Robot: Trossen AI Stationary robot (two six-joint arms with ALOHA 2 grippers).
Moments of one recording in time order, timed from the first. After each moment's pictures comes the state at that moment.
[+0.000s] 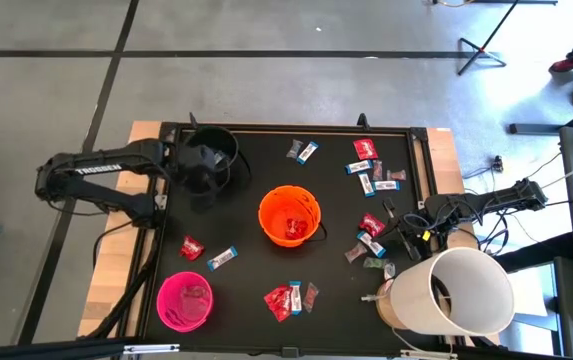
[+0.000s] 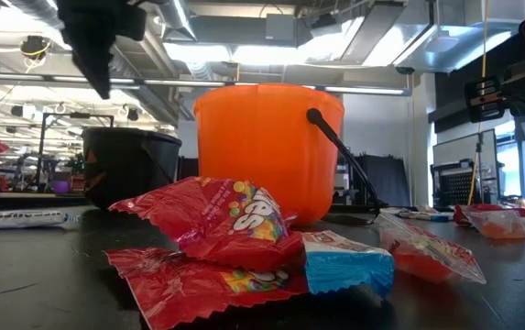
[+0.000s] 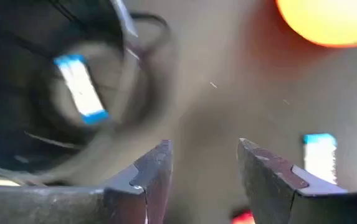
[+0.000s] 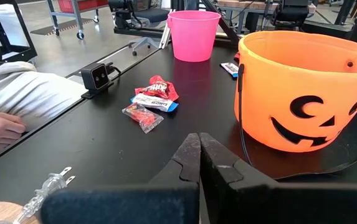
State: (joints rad) left arm 0.17 1.09 1.08 -1.23 -0.14 -0.36; right arm 0.25 0.17 0.08 -0.13 -0.17 -0.06
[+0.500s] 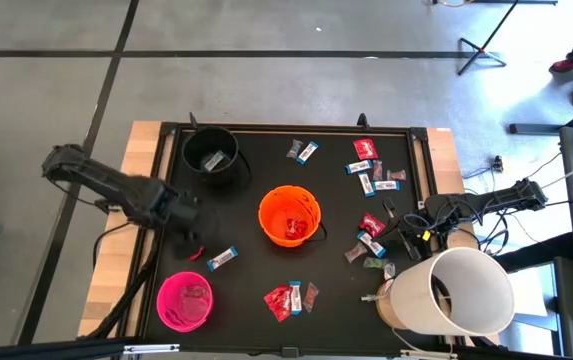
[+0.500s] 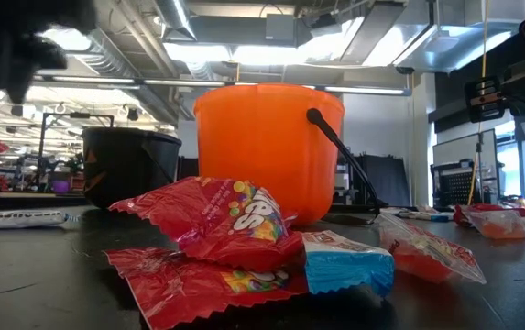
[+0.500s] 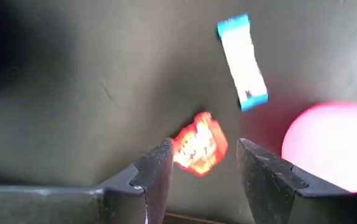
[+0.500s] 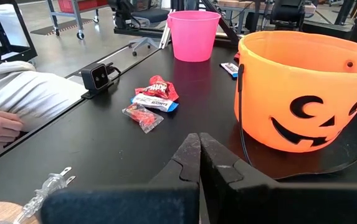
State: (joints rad) left arm -0.35 1.11 0.92 -1.21 -0.02 -0.64; right arm 0.25 0.17 0.08 -0.13 -0.17 -0.06
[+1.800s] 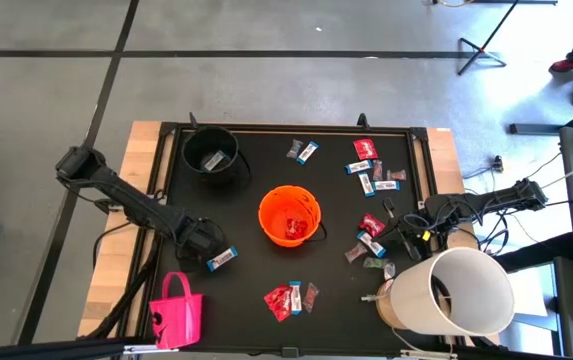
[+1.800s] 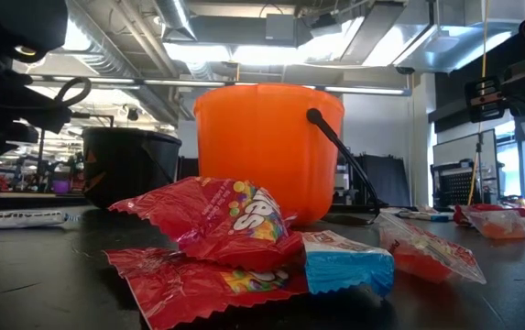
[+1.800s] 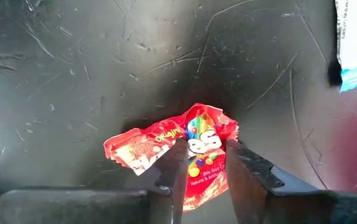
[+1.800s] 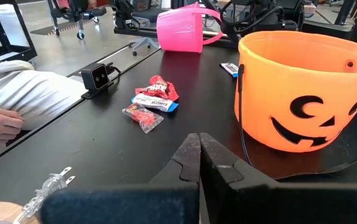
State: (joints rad) left arm -0.44 1.31 0.62 -0.90 -0.02 -0.76; right arm 0.25 0.17 0.08 -0.13 -0.17 -0.06
